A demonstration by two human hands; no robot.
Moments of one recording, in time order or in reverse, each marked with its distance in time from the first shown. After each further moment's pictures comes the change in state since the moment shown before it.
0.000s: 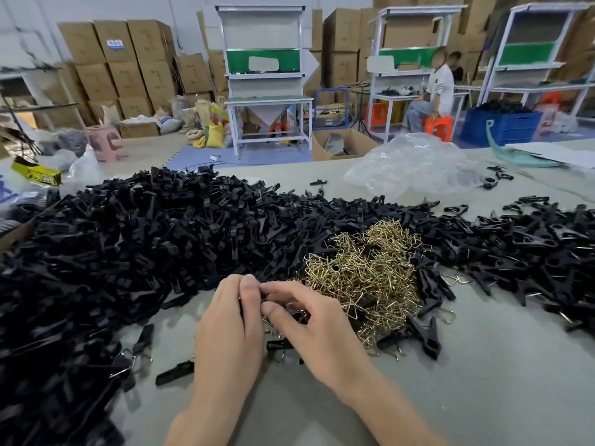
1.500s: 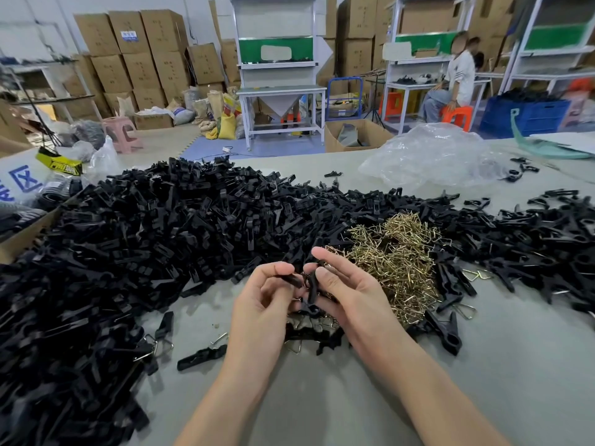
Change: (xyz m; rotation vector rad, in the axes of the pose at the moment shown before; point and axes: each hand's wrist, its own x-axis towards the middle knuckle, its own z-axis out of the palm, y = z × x) left_hand 0.003 0.017 0.002 -0.749 -0.229 -0.383; right_hand 0.020 0.016 -0.014 0.864 0.195 0.328
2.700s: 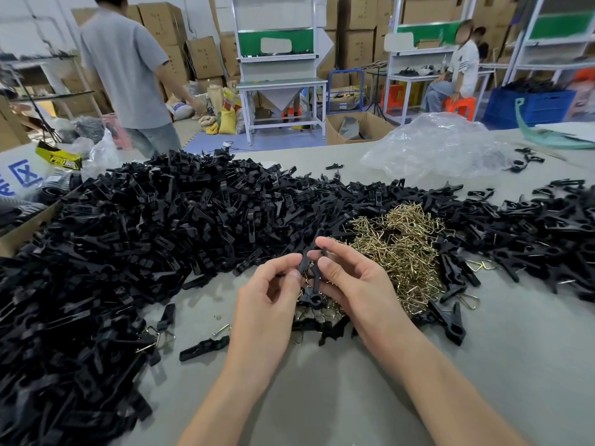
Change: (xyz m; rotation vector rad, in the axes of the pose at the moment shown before) left_hand -0.007 0.005 0.001 0.302 0.018 0.091; right_hand -0.002 -0.005 0.001 -0.127 0.006 -0.066
